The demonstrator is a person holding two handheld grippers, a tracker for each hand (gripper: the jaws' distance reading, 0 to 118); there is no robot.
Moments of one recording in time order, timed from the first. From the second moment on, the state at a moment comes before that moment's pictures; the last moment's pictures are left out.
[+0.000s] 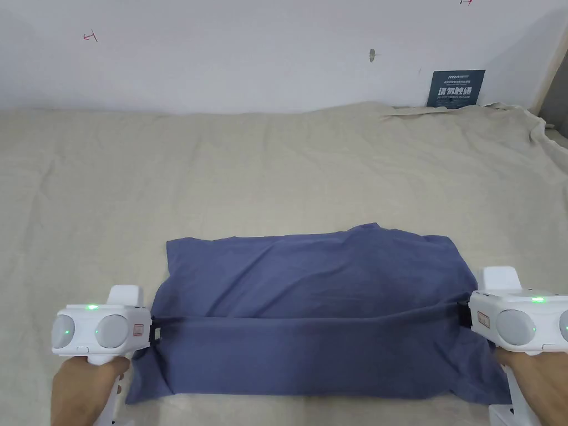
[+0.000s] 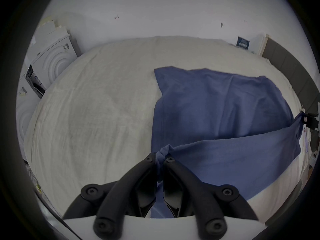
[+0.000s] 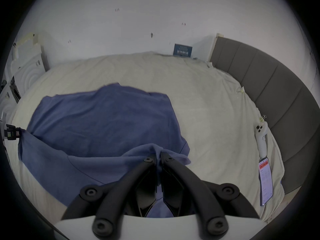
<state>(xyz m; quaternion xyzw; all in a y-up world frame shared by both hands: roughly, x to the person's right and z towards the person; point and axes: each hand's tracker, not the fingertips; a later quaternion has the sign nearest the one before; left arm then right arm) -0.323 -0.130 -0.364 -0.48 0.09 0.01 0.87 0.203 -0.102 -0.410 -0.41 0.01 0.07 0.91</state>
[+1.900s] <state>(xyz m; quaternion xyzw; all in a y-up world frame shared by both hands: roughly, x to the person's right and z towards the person) -0.284 -0.063 -0.221 -0.37 0.07 0.07 0.92 0.235 -0.012 -0.197 -0.19 -0.01 0.00 0.98</state>
